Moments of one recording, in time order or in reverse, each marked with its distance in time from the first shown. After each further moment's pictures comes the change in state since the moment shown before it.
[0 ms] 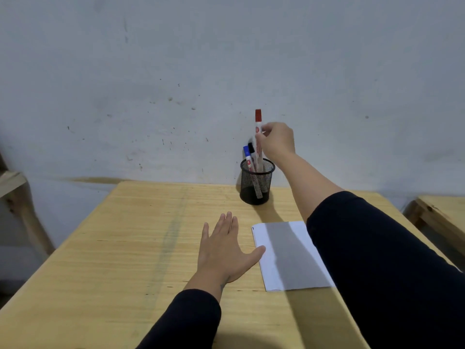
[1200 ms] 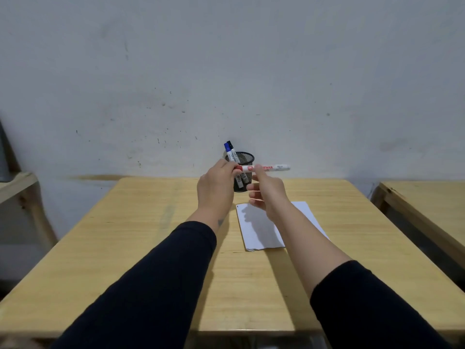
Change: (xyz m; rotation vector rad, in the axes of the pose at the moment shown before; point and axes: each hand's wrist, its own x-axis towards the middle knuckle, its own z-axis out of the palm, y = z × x) left_hand -0.008 0.055 -0.081 -0.232 0.720 0.218; right_hand -0.145 0.035 -0.037 0.705 -0.121 0.555
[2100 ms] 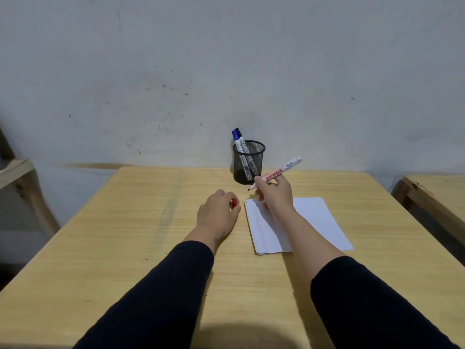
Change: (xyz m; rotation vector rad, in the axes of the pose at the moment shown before) left_hand -0.032 -0.055 0.049 0.104 -0.496 -0.276; right_hand 0.045 0.047 0.004 -0.105 0.005 -0.149
